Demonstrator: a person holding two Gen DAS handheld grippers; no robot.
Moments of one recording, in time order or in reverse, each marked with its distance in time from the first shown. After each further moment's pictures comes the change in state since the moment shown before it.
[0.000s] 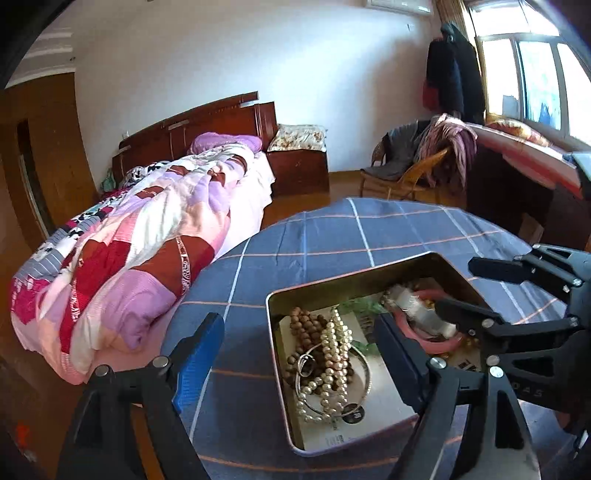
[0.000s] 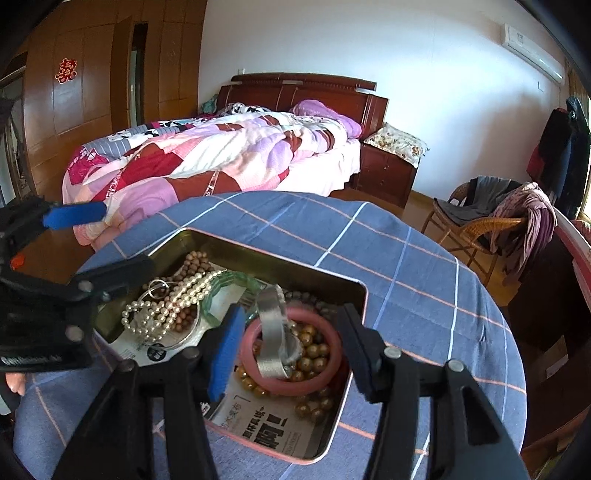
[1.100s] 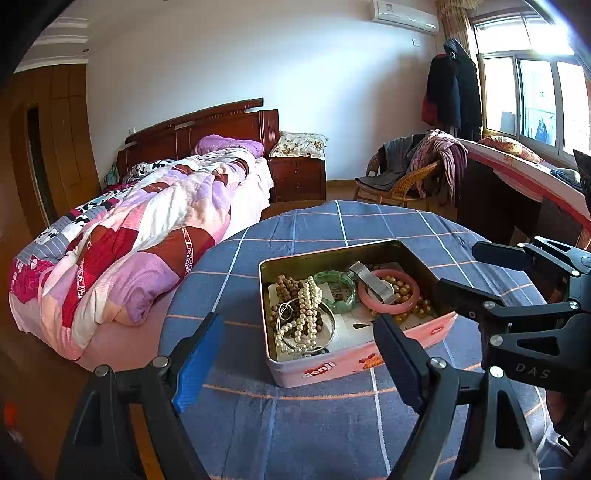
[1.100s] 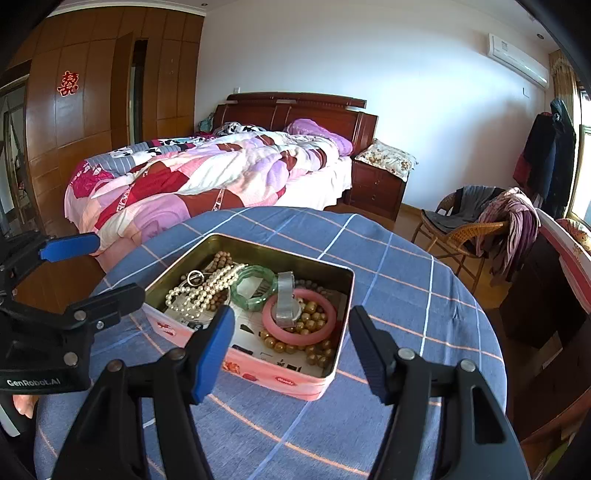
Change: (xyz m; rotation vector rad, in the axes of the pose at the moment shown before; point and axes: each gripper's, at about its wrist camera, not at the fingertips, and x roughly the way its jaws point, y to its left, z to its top) left arm -0.068 -0.011 -0.036 -0.048 -0.041 -0.008; right arm -0.056 0.021 -0.016 0.018 -0.073 -0.026
